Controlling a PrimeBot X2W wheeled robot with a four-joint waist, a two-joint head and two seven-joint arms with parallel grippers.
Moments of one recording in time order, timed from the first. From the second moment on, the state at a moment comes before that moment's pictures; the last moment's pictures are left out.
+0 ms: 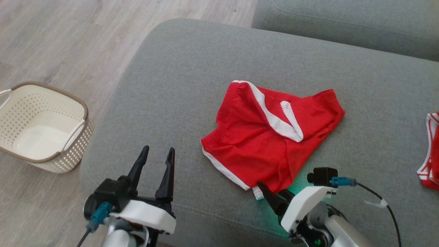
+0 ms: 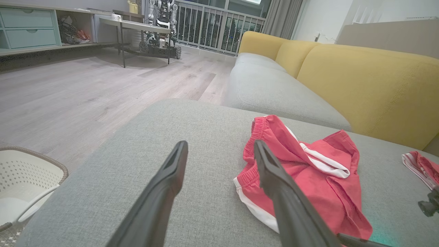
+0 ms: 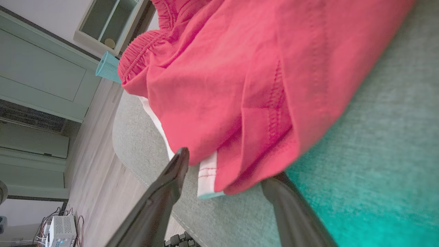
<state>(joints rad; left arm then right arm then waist) -0.01 0.05 -0.29 0.15 -0.24 -0.04 -0.25 -0.27 -0.05 0.43 0.75 0.87 0.13 0.04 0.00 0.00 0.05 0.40</state>
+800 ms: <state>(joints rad) -0.01 0.05 -0.27 0.15 -0.24 -0.04 -0.25 -0.41 -0.14 0.47 0.94 0.67 0.13 -0.03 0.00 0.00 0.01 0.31</state>
